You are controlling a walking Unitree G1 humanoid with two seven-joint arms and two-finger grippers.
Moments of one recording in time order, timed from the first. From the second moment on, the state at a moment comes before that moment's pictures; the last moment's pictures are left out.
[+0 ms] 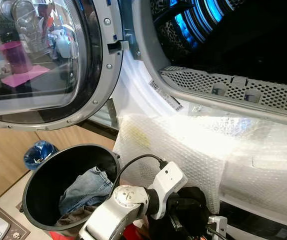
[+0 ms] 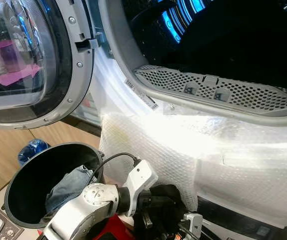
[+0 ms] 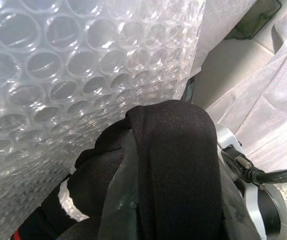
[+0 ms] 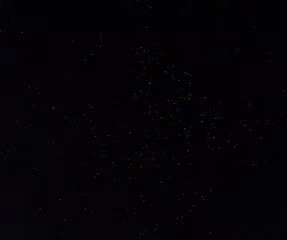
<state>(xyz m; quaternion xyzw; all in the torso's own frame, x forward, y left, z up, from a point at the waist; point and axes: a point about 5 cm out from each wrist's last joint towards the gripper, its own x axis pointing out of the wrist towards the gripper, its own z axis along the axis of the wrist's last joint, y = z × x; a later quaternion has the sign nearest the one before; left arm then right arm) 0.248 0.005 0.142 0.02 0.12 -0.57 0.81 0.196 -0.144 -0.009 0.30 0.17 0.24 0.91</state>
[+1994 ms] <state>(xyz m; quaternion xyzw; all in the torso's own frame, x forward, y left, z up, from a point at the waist) 0.262 0.211 0.100 0.15 0.13 -0.08 0.98 0.174 -0.128 0.138 0.25 -0.02 0.56 0.79</state>
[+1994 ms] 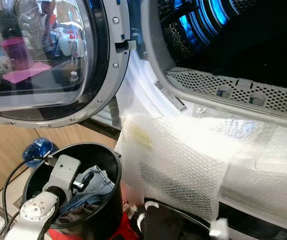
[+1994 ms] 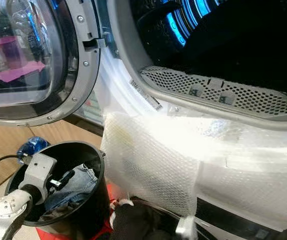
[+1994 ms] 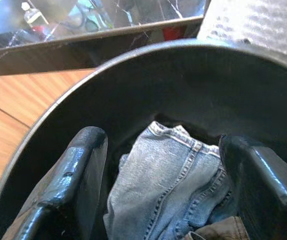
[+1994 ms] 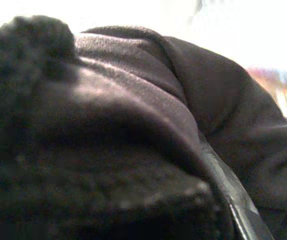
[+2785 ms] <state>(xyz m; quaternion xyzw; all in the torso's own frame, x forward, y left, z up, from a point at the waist) 0.261 0.202 0.080 0.14 0.13 -0.07 0.98 0.283 -0.216 0.405 0.35 -0.46 0.35 0.74</state>
